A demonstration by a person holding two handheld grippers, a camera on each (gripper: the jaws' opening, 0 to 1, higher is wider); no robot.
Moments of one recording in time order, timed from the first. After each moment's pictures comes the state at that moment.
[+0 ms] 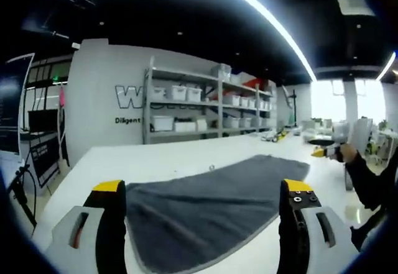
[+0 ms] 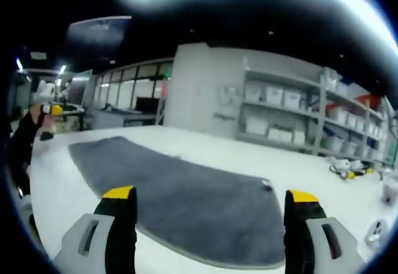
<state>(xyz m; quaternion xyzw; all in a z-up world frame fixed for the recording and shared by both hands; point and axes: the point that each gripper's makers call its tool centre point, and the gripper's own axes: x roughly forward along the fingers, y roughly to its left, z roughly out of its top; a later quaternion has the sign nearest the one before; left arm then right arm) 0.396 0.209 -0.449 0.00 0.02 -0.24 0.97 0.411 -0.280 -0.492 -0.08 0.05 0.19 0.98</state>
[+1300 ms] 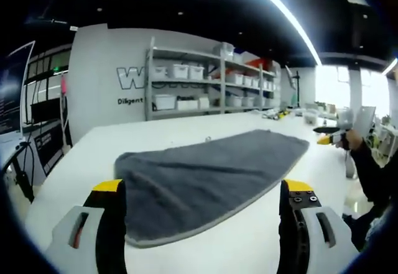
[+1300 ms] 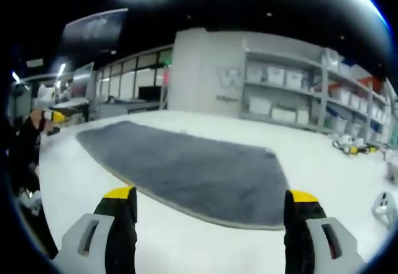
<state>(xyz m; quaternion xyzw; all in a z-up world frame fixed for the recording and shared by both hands) 0.357 0.170 -0.513 0.02 0.10 -0.23 0.97 0.385 -0.299 -0.546 -0.06 0.11 0.20 0.97</state>
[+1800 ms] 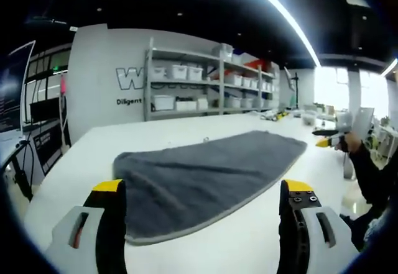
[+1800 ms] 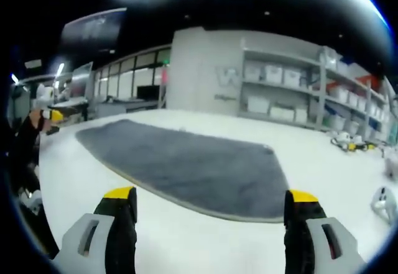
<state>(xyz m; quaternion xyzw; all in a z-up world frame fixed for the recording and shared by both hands) 0.360 0.180 -0.510 0.01 0.09 -0.23 0.97 0.380 -0.303 -0.550 -0.06 0.11 0.19 0.97</state>
